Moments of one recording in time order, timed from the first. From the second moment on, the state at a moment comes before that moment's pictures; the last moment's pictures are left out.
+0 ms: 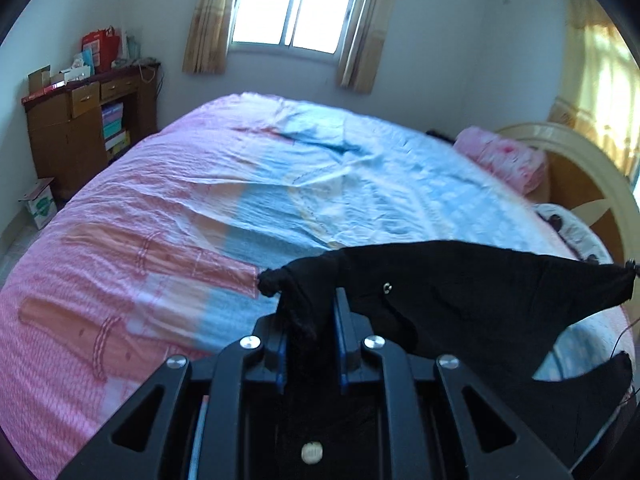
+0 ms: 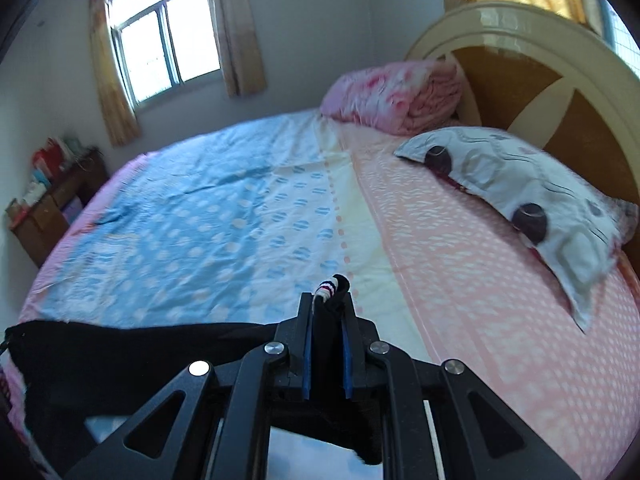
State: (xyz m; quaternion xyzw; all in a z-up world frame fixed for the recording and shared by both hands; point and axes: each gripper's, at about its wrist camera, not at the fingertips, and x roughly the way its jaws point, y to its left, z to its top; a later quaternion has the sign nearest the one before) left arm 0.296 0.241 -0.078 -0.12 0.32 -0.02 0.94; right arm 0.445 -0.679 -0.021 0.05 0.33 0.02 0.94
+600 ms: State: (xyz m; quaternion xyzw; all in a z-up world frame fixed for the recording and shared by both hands) left arm 0.180 0.243 -0.144 -0.12 0.31 -0.06 0.94; right arm 0.255 -0.737 -0.130 0.09 0.41 -0.04 0.90
